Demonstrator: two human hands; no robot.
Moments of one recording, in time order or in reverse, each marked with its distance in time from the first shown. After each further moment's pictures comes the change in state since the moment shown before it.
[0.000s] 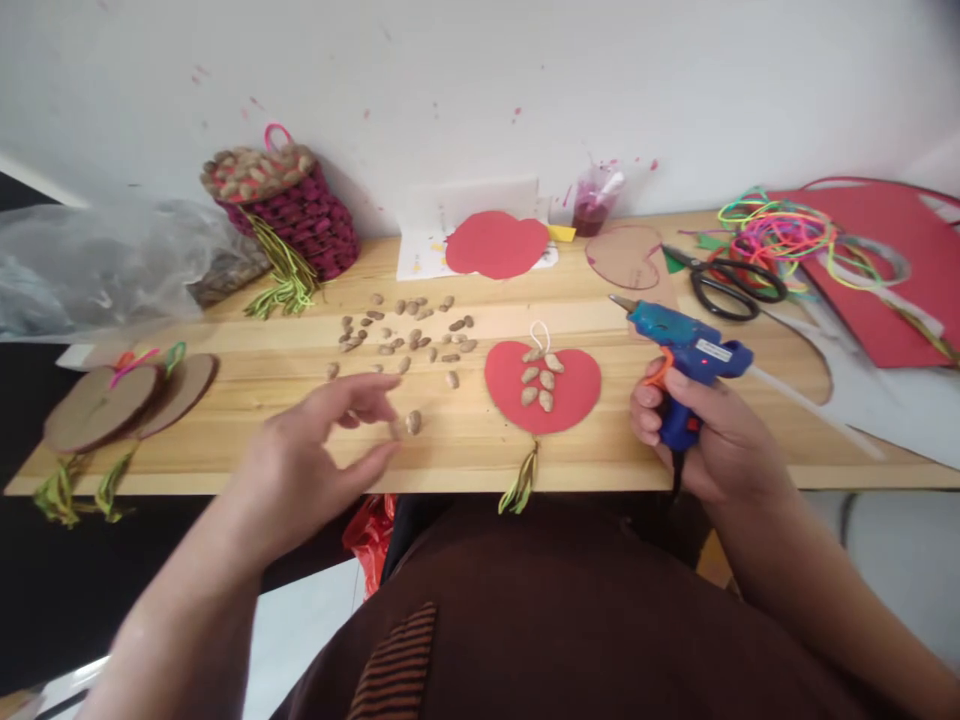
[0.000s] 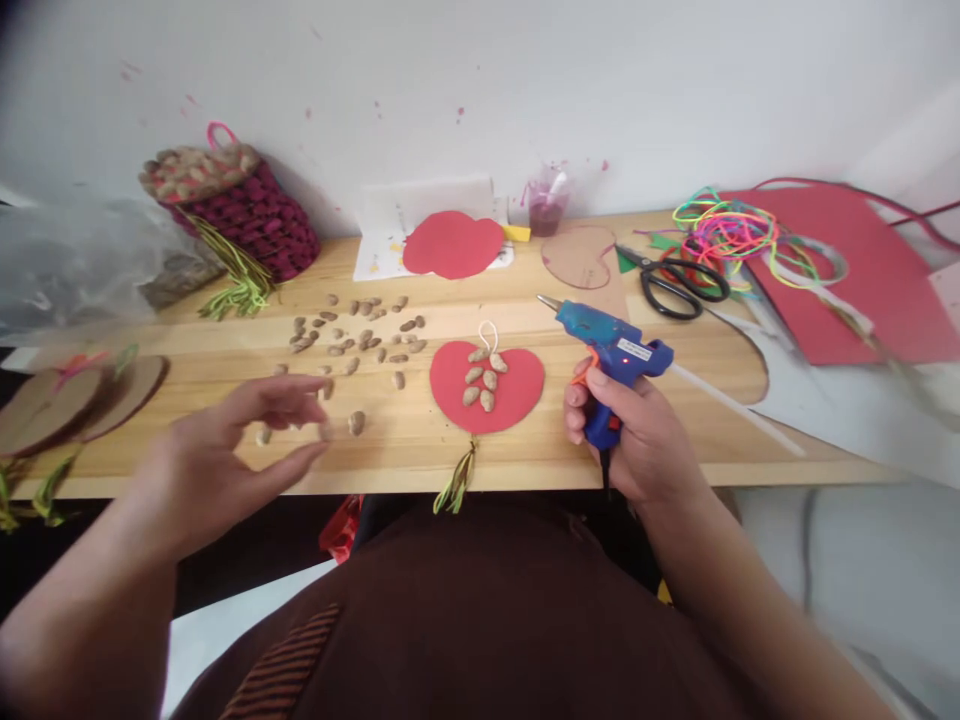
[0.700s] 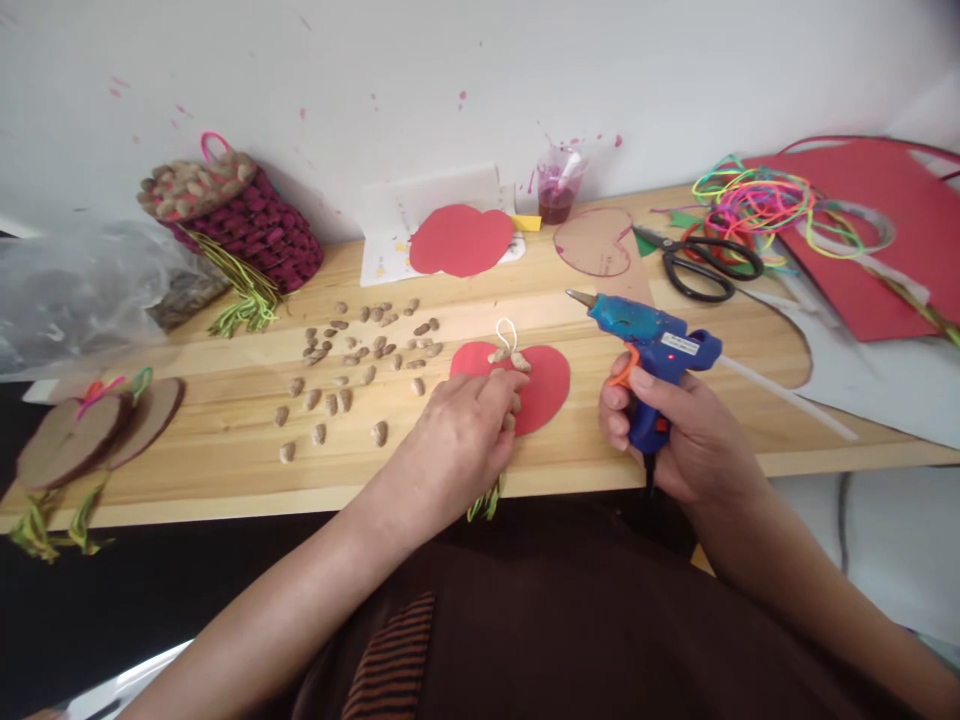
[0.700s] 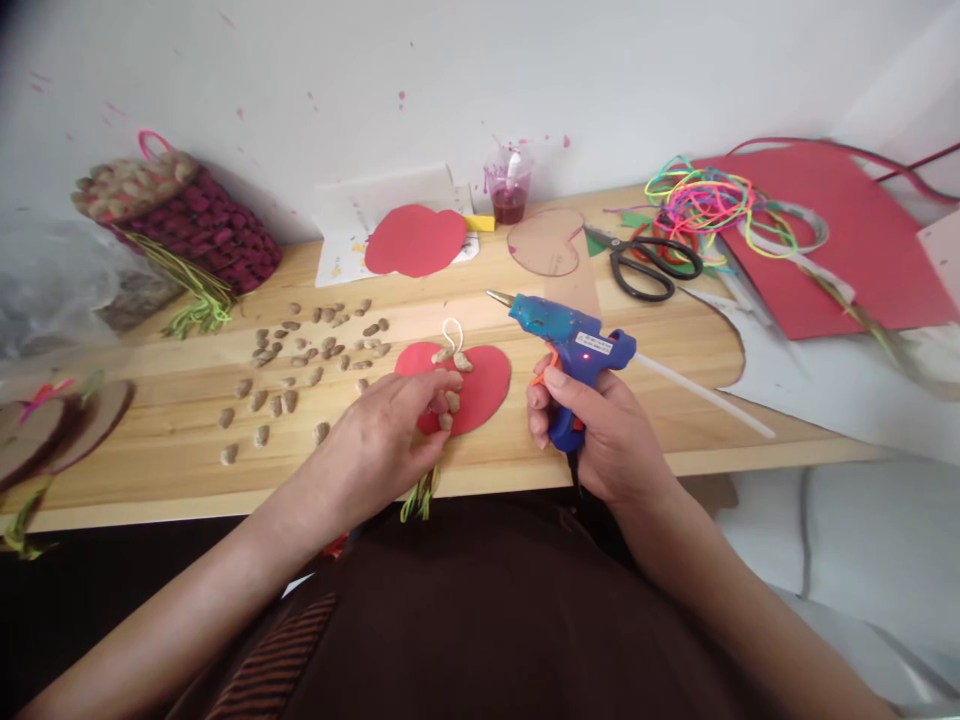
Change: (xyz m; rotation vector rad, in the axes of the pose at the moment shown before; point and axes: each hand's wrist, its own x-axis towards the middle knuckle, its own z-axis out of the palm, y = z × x) left_hand 0.065 0.089 0.093 -0.010 -0.129 0.327; right_hand -0.004 0.000 -0.004 0.063 -0.050 0.027
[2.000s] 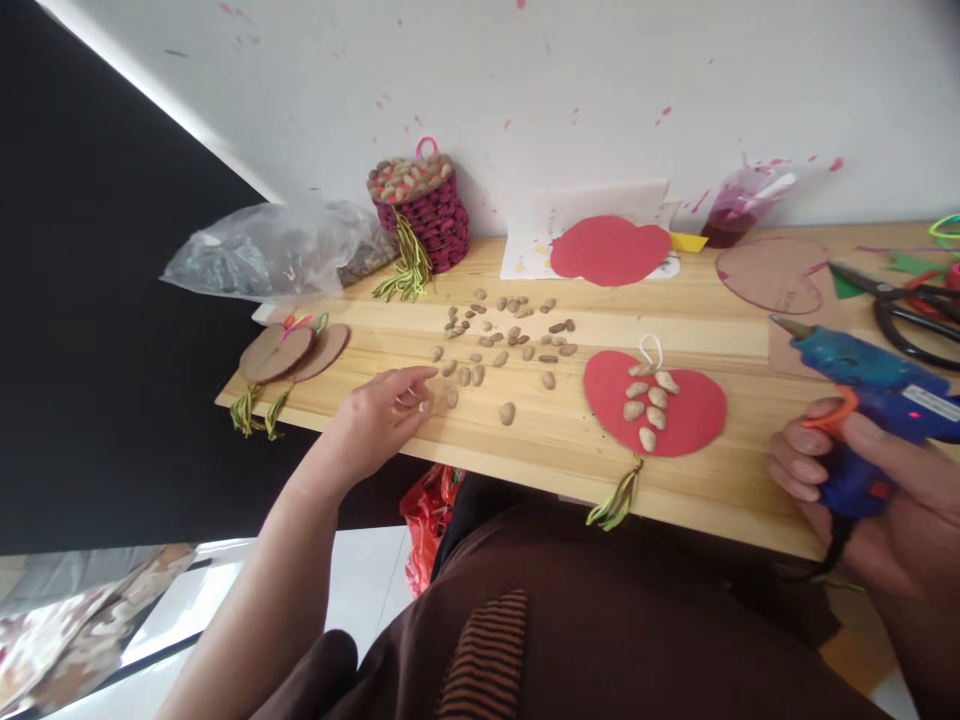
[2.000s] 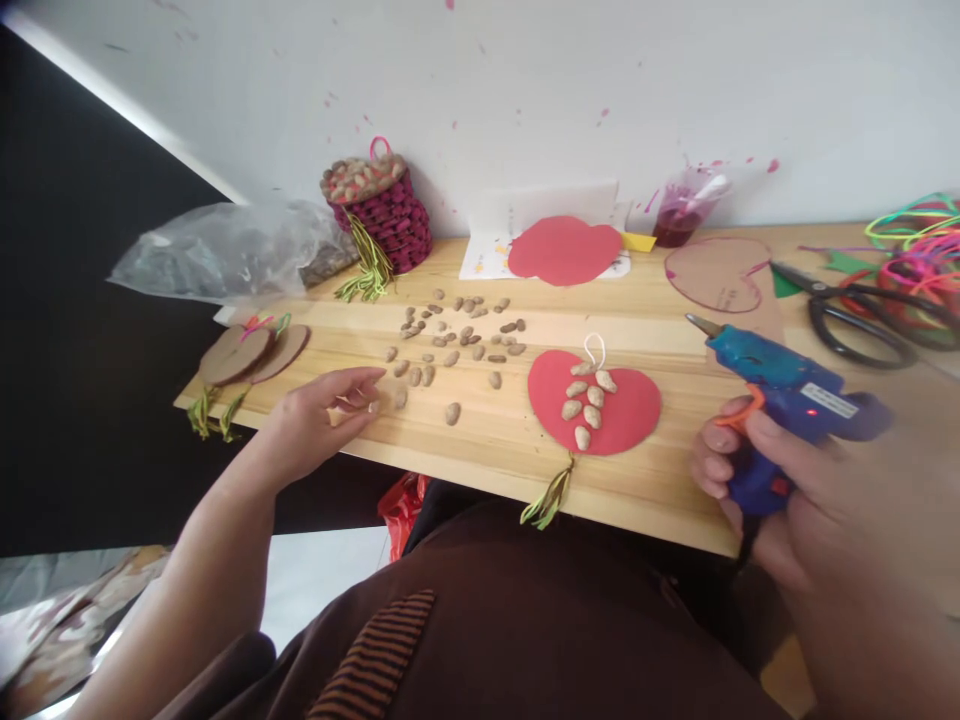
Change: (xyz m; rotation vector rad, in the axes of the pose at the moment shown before) left_hand -0.149 -0.105 -0.096 0.051 0.164 -0.575; right_hand 0.012 0.002 0.007 -0.165 0.215 0.003
